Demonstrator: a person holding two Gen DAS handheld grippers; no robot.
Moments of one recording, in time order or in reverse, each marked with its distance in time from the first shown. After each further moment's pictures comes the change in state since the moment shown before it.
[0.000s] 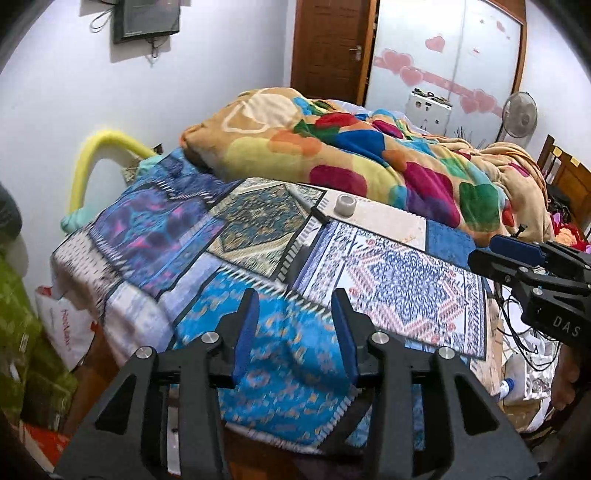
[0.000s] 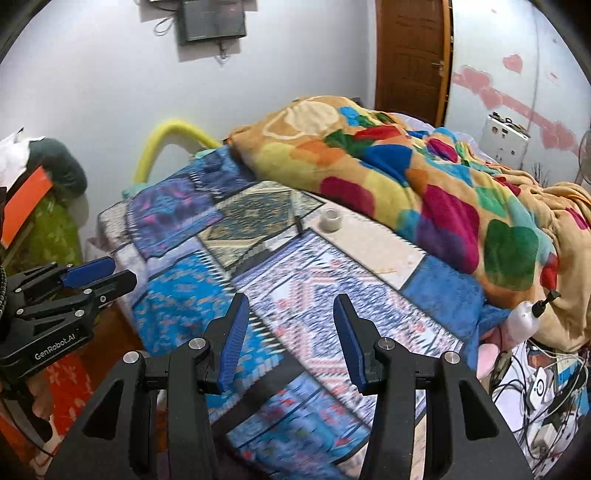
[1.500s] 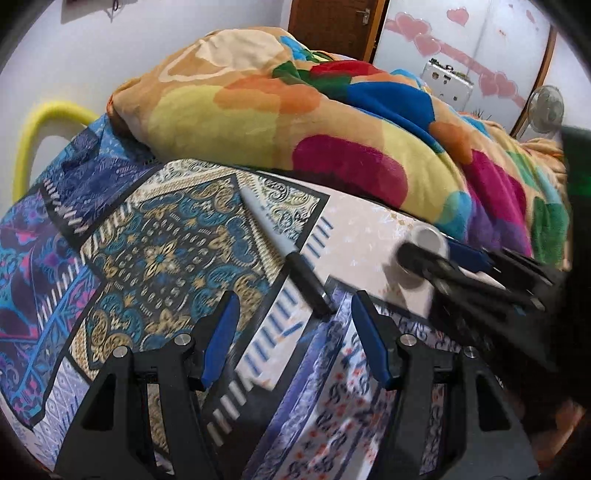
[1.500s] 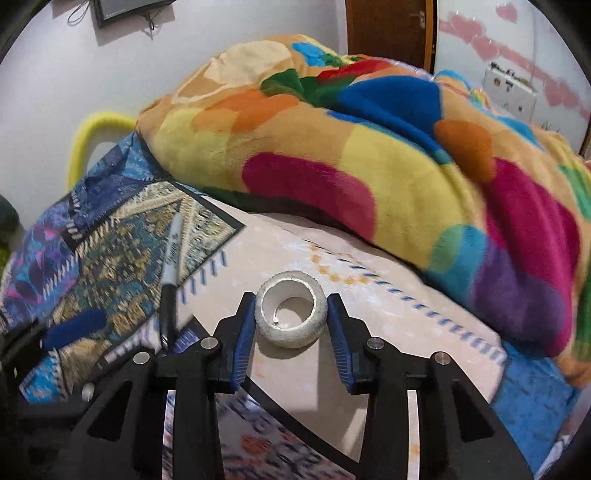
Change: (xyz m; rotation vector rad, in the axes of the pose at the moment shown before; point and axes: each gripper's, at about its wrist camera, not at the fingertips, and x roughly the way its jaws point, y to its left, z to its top) left arm 0.258 -0.023 0.087 -0.043 0.146 -0.031; right arm 0.224 -0.082 0.060 0.097 0.115 -0.053
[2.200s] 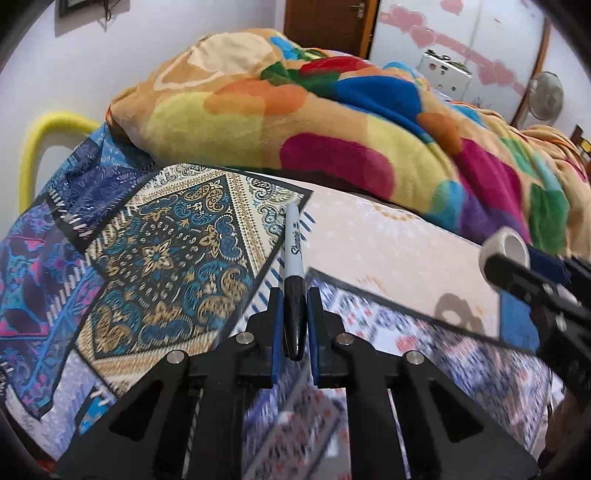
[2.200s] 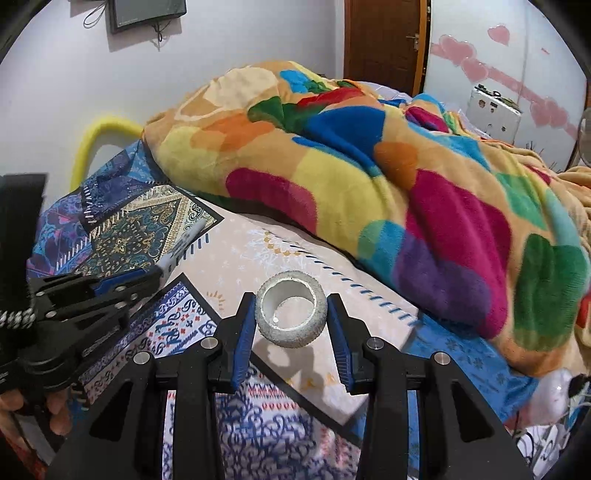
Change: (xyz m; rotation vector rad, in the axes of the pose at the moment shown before) left arm -0.023 -0.018 -0.011 0.042 0.007 0.014; right arm -0.062 -0.020 -0.013 -0.032 -0.054 -0.028
